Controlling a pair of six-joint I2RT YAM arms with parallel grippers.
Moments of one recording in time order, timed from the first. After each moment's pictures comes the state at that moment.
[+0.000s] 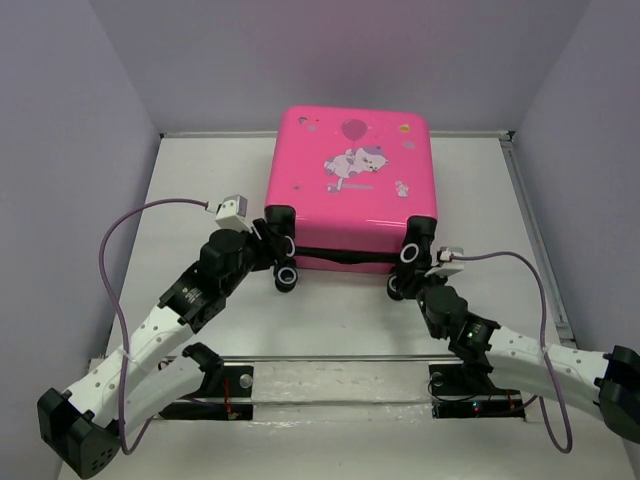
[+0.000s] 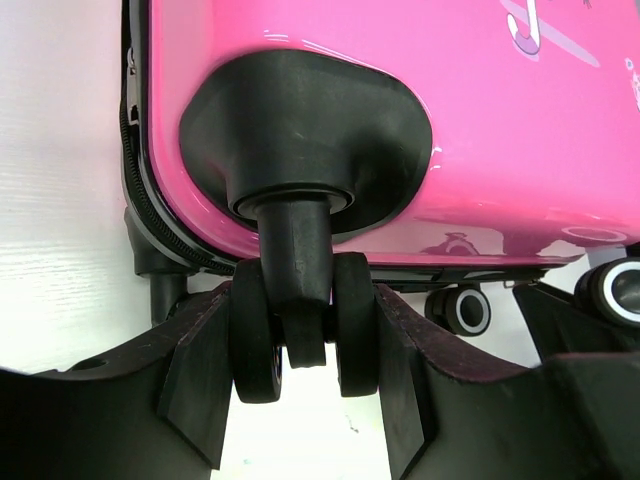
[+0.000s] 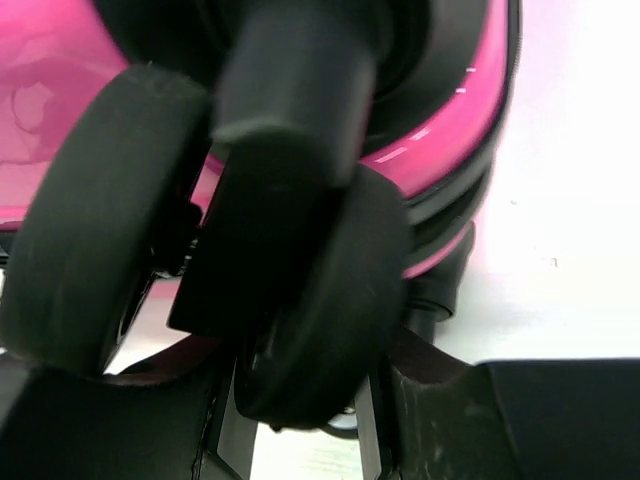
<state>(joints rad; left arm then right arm) -0.63 0.77 0.66 -0.26 -0.19 -0.67 0.95 0.75 0.16 0.38 0.79 0.53</state>
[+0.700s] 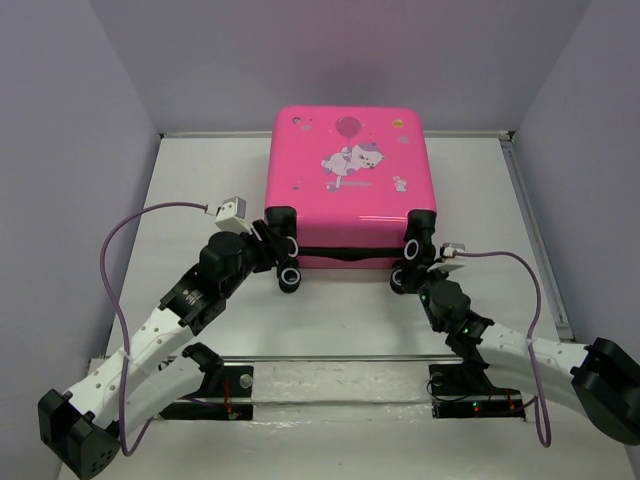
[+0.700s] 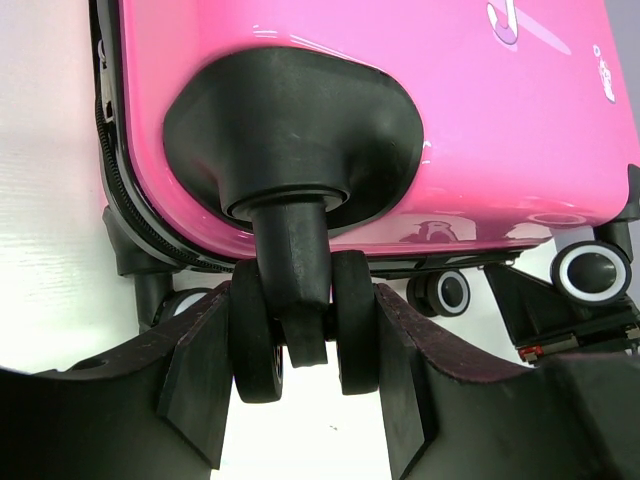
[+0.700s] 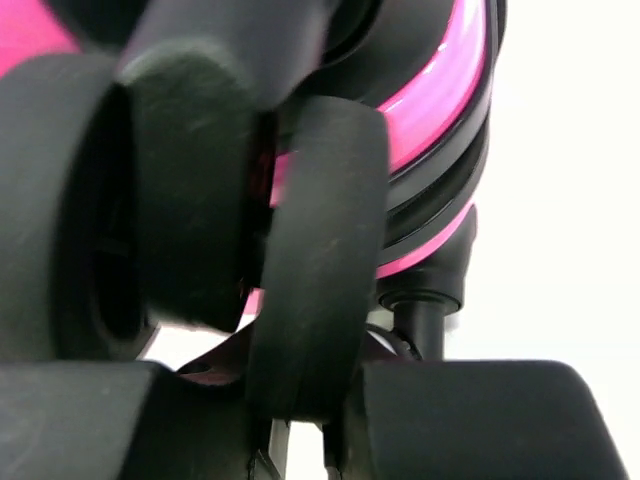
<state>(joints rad) -0.63 0.75 0.63 -0.21 -0.16 -0.72 0.81 0.89 0.10 0.64 0.64 0.51</state>
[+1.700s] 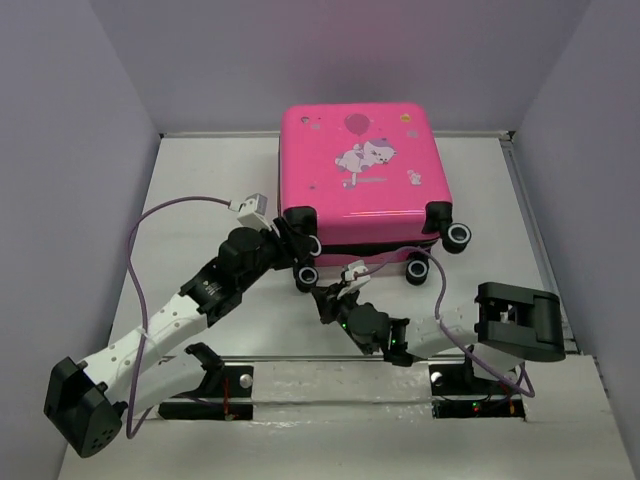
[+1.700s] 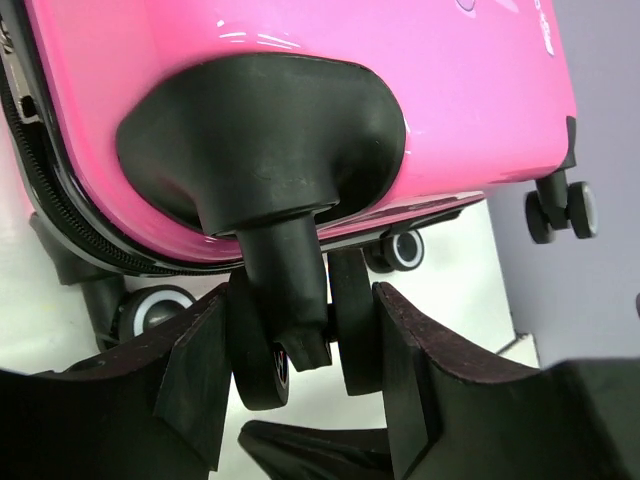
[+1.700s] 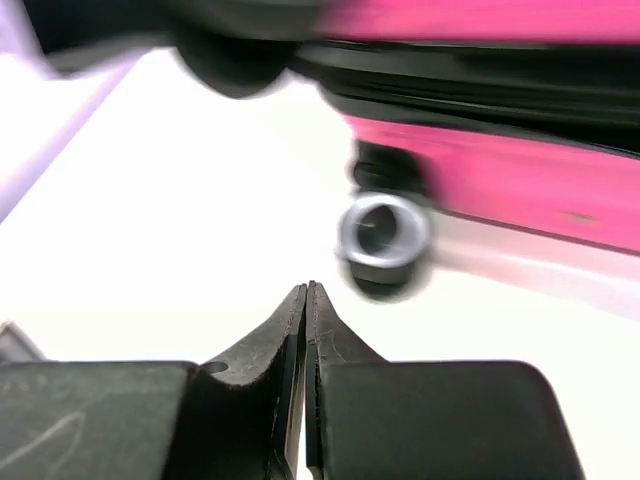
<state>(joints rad) -0.69 0.89 0.63 -0.04 -0.11 -0.80 1.33 1.56 0.49 0.92 0.78 0.48</state>
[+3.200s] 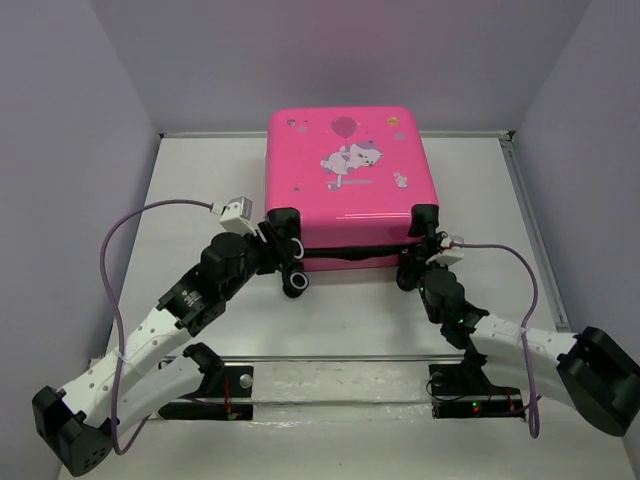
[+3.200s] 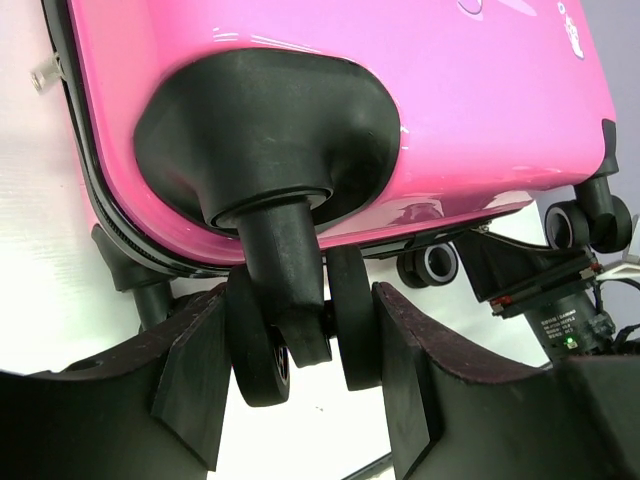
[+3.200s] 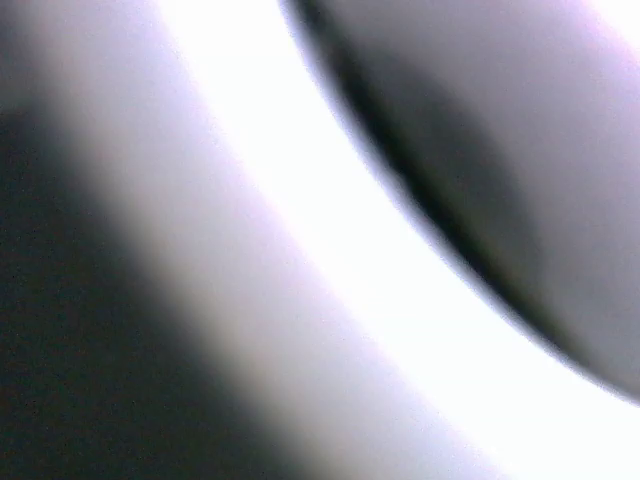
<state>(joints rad) -0.70 0.75 0.68 -0.25 -0.17 -0.72 0.74 0.99 0.16 0.59 0.65 0.54</state>
